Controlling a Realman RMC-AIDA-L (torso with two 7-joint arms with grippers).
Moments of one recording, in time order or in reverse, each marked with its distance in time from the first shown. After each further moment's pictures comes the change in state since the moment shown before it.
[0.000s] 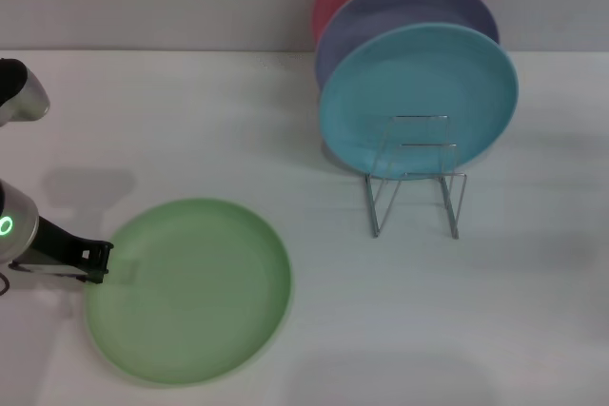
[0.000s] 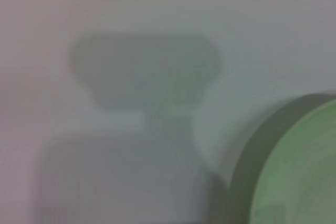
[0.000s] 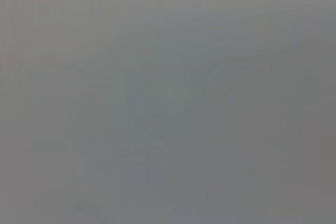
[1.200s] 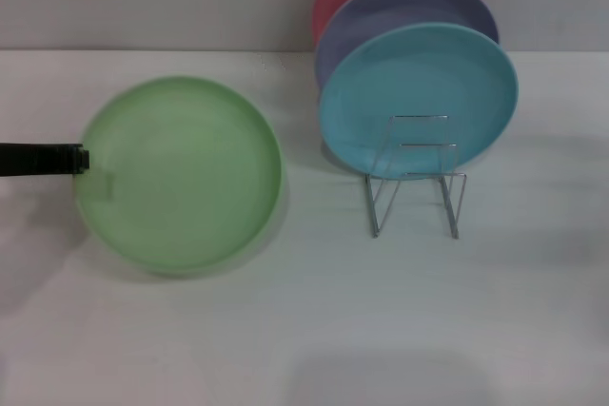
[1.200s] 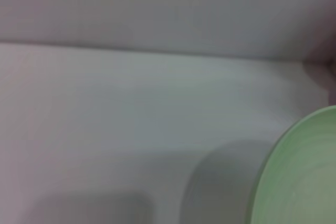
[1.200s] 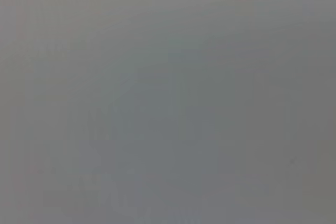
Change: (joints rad) left arm 0.175 -0.002 -0.118 -0.159 -0.225 0.312 0.232; right arm -0.001 0.003 0.012 -0.001 0.000 0.047 -0.008
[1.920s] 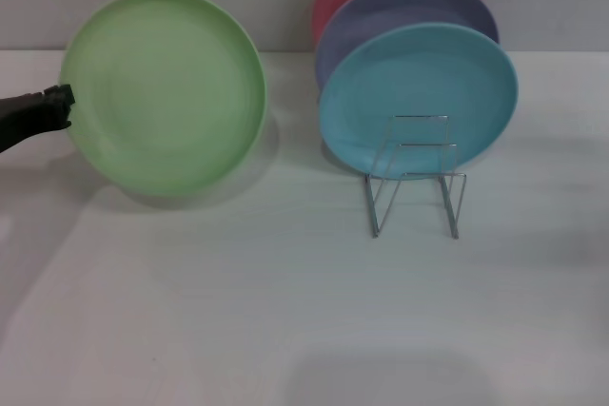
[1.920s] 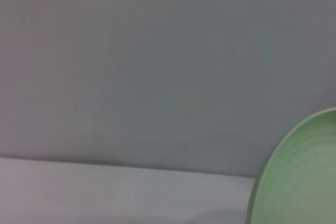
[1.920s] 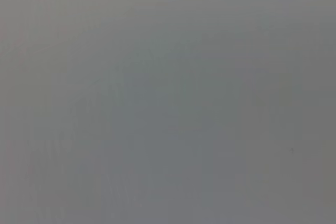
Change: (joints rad) left arm 0.143 -0.003 0.089 0.181 -0.482 0.565 0.451; right arm -0.006 0.003 -0.008 -0.002 -0.009 0.018 -0.004
